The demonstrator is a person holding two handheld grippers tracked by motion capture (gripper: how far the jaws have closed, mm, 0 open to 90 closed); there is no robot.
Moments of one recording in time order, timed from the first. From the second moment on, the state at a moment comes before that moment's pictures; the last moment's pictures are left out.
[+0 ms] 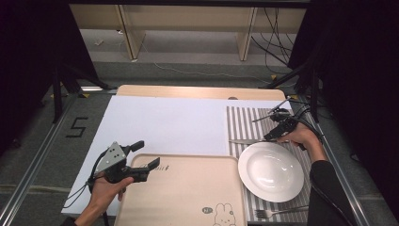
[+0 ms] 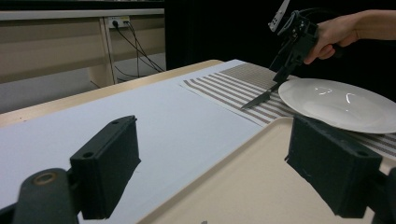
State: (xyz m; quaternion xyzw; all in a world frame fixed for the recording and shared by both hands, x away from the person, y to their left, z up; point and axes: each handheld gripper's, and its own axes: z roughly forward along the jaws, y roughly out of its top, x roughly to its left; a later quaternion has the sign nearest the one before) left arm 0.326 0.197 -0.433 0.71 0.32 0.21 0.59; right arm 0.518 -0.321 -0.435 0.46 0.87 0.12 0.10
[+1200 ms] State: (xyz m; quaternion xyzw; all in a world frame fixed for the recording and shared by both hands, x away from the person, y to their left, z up) left arm 0.326 0.198 -0.433 0.71 0.32 0.22 0.59; right arm 0.522 -0.325 -0.449 0.46 0.88 0.08 0.09
